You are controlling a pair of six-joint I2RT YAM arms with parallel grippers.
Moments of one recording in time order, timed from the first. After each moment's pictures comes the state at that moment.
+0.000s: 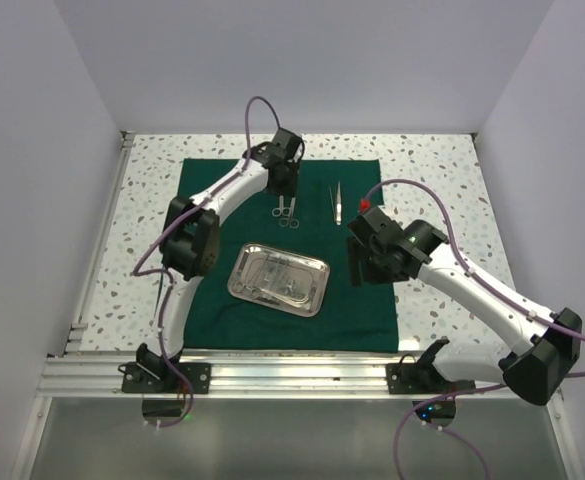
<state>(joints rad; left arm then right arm) -0.52 2.32 2.06 -0.72 -0.13 -0.32 0.74 1.23 1.15 -1.13 0.27 0.61</state>
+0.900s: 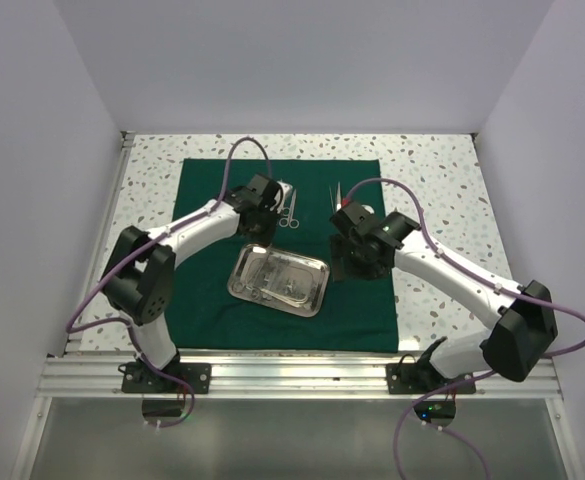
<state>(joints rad) -0.57 1.78 1.29 -0.61 -0.05 -0.15 0.74 1.40 1.18 -1.02 0.18 0.62</state>
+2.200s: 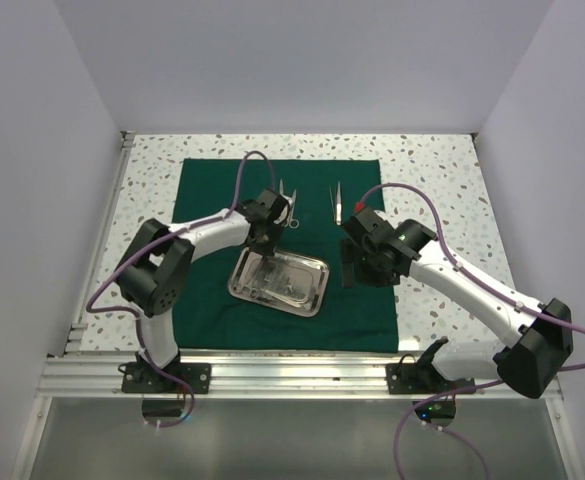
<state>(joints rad) -0.61 1.87 1.20 -0.46 -0.10 -0.21 0.74 1.28 1.13 -1.08 0.19 0.67</state>
